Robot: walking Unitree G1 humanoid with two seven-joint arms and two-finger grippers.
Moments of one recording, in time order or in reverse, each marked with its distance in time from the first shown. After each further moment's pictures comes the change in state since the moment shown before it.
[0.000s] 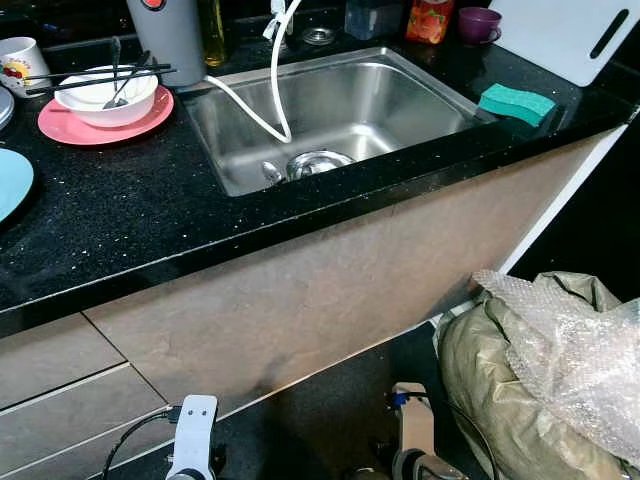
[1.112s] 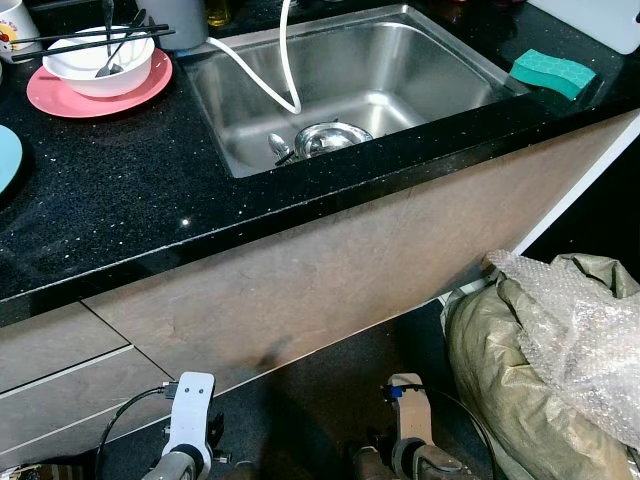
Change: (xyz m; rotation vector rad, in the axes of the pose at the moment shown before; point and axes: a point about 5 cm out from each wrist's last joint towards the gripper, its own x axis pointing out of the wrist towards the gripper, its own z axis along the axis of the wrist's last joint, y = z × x) left arm 0.002 0.004 0.029 0.050 -0.120 -0.013; right arm 0.001 0.000 0.011 -0.047 -0.024 0.008
